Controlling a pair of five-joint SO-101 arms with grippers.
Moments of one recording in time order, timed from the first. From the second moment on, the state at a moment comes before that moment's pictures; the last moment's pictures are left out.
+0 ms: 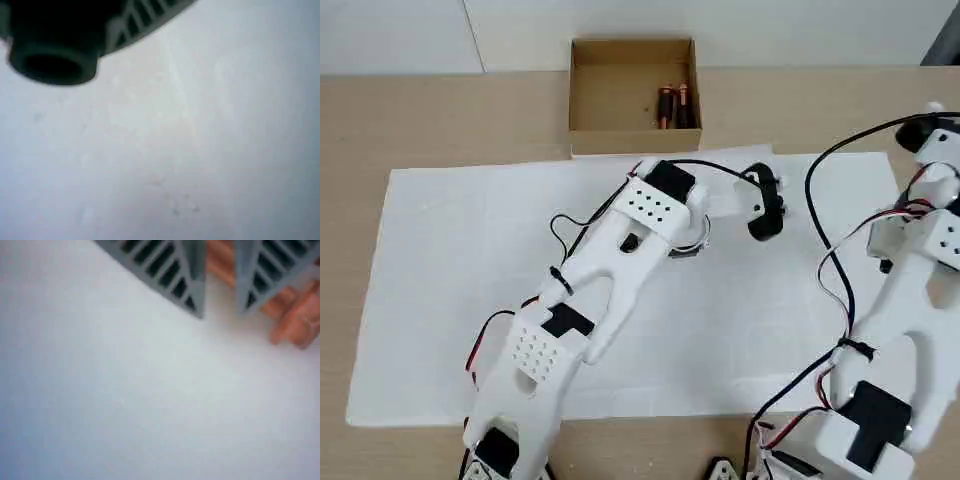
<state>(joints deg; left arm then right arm) 30.9 43.2 -39.3 88.0 -41.2 28.0 -5.0 -1.5 84.7 14.8</state>
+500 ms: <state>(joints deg) 25.2 43.7 -39.3 83.5 -25.5 28.0 -5.0 -1.5 84.7 14.8</state>
